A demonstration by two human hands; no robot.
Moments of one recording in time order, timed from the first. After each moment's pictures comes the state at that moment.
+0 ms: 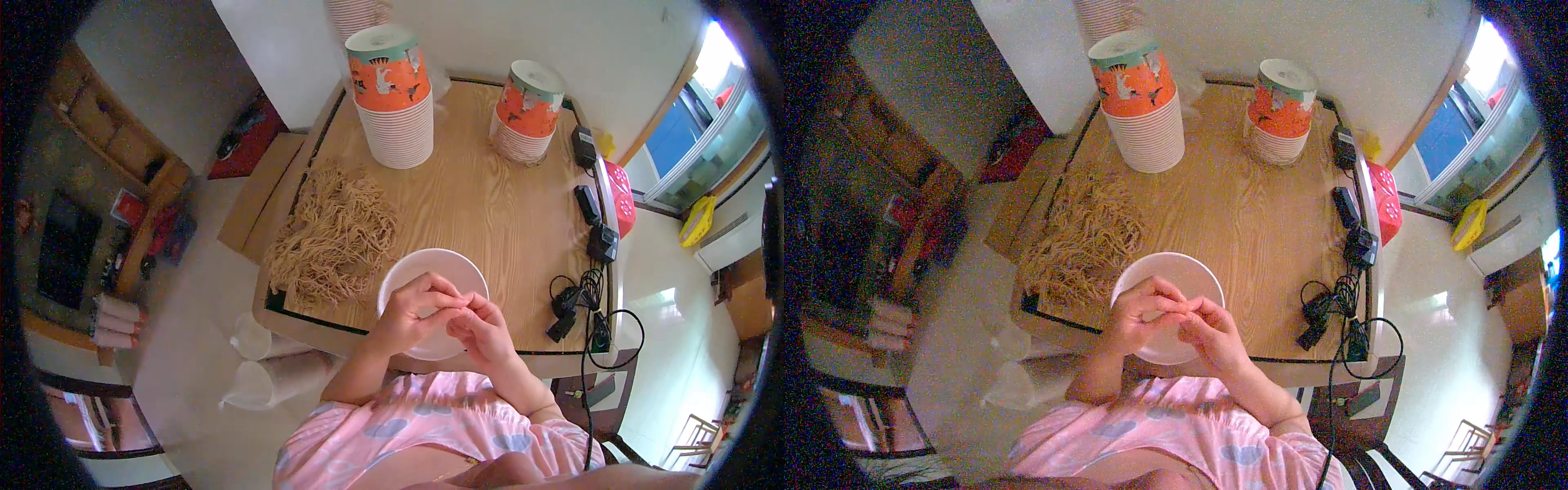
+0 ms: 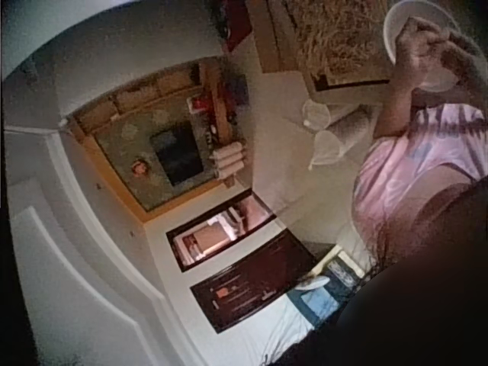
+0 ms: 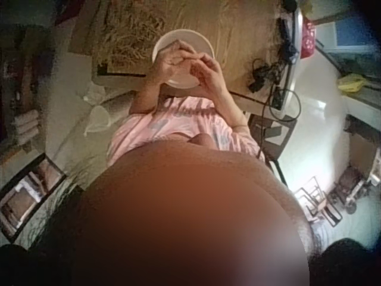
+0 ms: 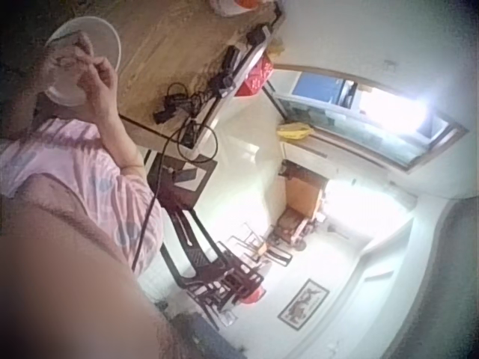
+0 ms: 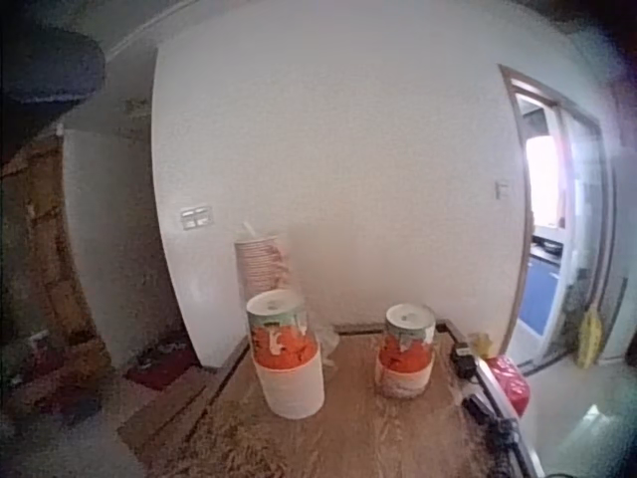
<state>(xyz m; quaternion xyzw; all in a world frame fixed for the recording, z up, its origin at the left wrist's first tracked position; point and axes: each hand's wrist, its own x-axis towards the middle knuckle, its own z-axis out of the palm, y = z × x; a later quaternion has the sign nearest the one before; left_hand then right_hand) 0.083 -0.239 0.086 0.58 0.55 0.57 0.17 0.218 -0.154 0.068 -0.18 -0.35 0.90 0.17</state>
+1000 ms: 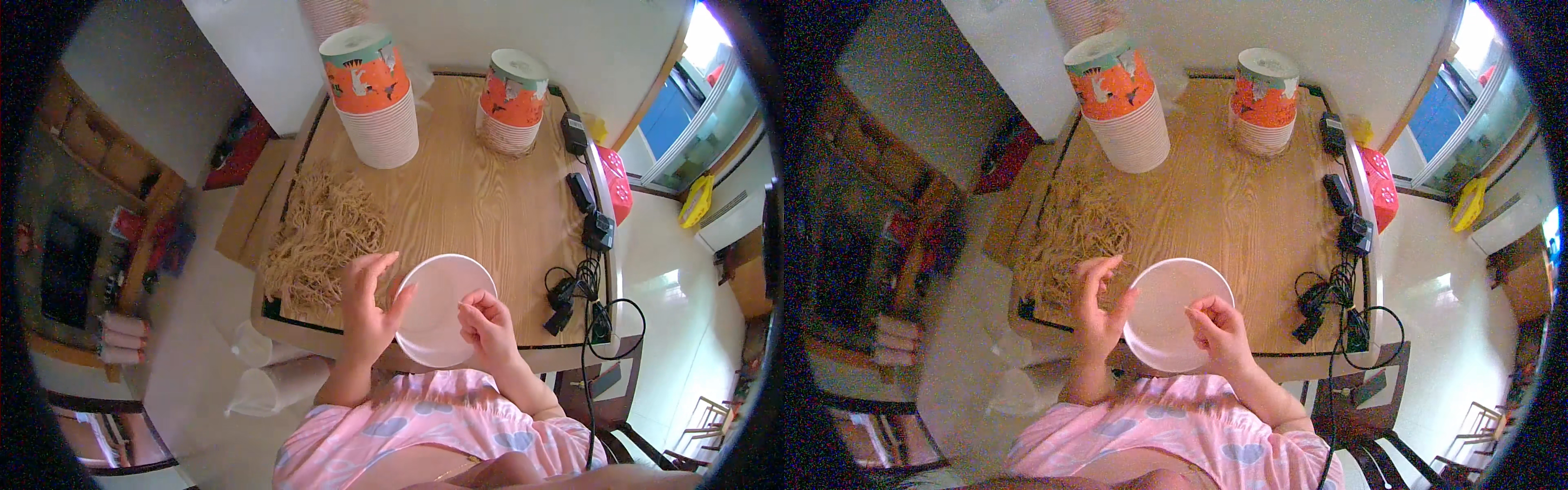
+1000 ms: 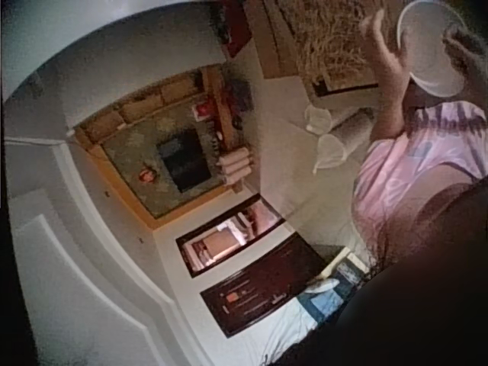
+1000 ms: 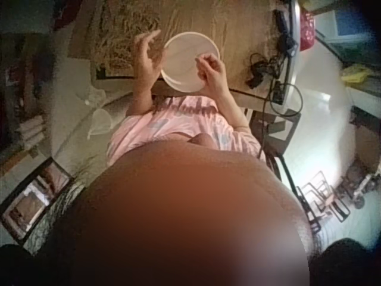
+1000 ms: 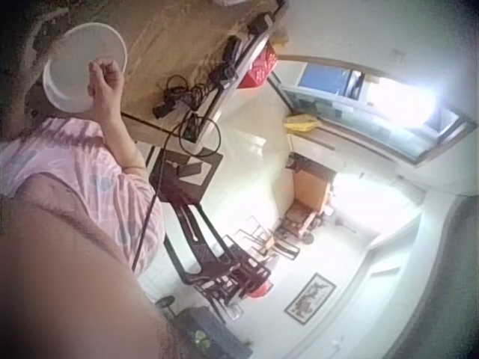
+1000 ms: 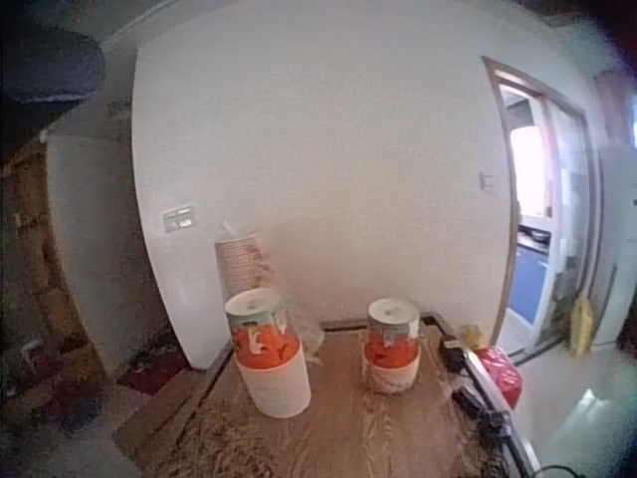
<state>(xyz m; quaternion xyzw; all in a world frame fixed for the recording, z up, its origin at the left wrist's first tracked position) 0.077 -0.247 0.104 0.47 0.74 0.47 -0.07 0.234 -0.140 0.049 -0.24 -0.38 0.87 0.22</state>
